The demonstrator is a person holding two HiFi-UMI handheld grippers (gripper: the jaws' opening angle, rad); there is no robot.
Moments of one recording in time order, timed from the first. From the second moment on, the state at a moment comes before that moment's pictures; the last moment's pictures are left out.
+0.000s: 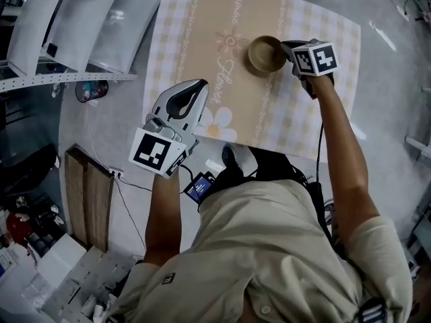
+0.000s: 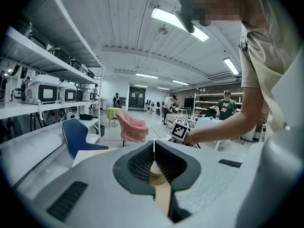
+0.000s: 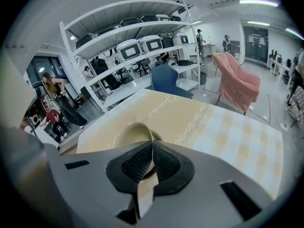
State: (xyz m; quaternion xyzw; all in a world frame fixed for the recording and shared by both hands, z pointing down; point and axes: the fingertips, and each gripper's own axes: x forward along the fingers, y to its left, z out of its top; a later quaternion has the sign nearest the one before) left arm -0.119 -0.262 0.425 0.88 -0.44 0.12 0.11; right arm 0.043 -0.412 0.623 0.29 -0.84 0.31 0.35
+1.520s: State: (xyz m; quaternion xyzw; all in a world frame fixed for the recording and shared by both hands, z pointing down) left arm -0.178 -0.116 0.325 0.90 -0.43 0.08 0.02; right arm -0.011 -0.255 0.328 0.32 -0.93 0.06 0.15
